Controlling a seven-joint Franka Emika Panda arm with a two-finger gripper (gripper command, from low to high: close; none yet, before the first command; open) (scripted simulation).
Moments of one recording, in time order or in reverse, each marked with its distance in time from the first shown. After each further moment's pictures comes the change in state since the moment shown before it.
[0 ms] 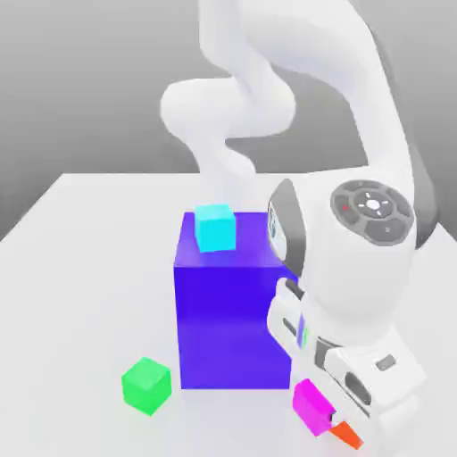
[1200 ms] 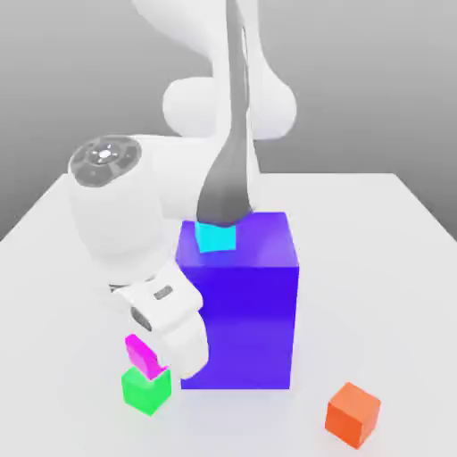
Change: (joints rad) arm -0.314 -0.266 -0.123 -0.344 0.036 0.141 -0.616
